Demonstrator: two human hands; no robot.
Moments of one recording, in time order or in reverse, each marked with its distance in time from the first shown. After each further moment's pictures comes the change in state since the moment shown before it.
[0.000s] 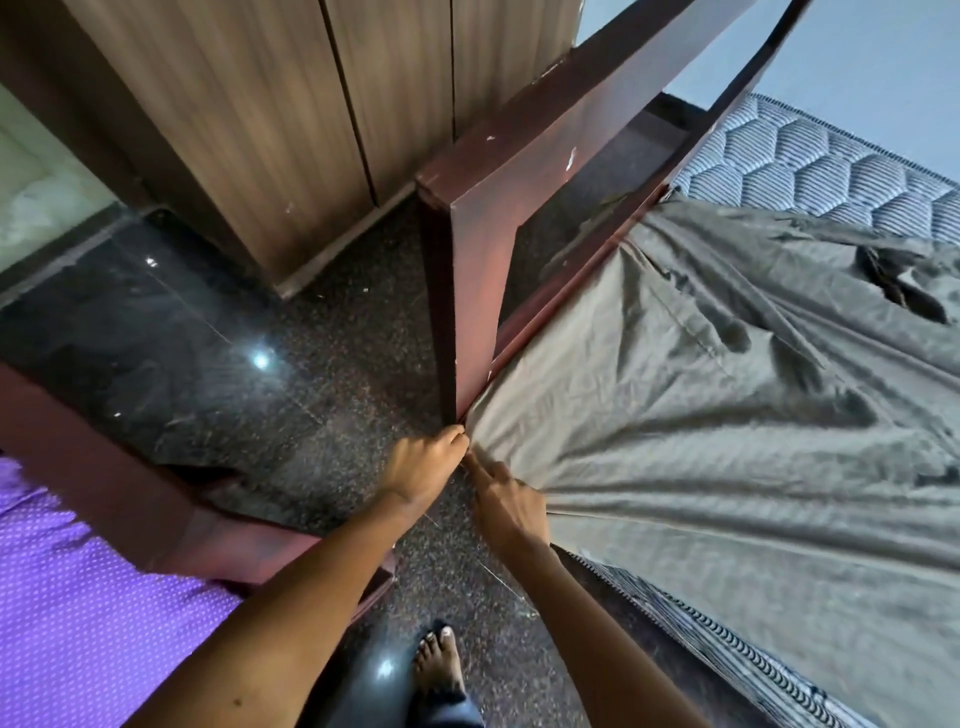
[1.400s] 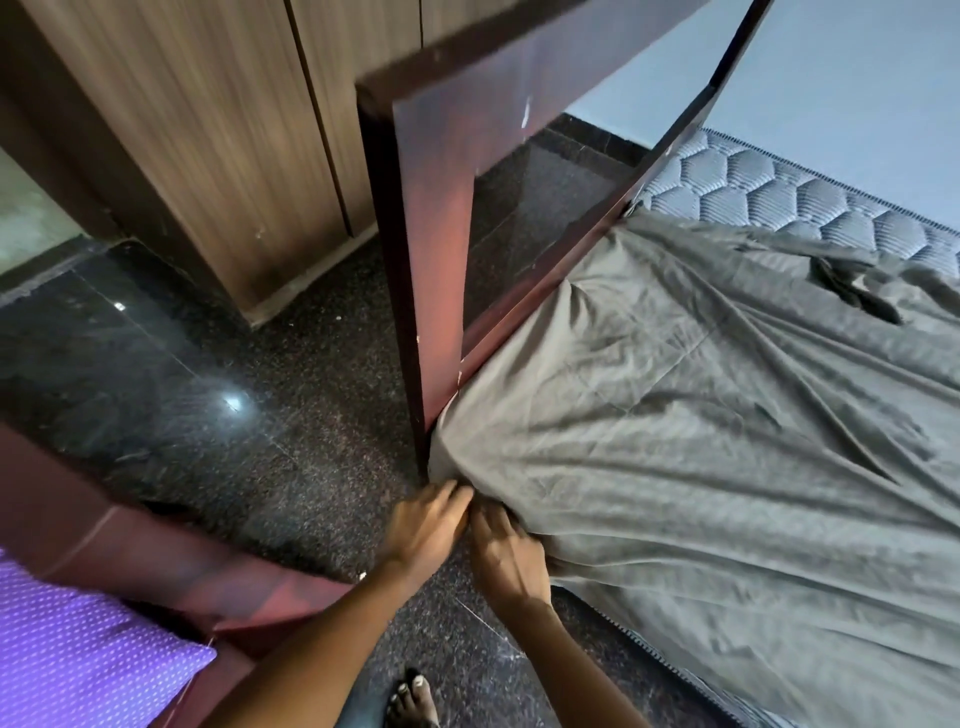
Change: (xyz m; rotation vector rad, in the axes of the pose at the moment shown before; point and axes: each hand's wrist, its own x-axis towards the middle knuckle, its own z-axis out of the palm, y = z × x) left_hand -0.033 0.053 0.064 -0.202 -0.135 -0.084; right_hand -0.008 0.045 0.075 0.017 0.336 -0.035
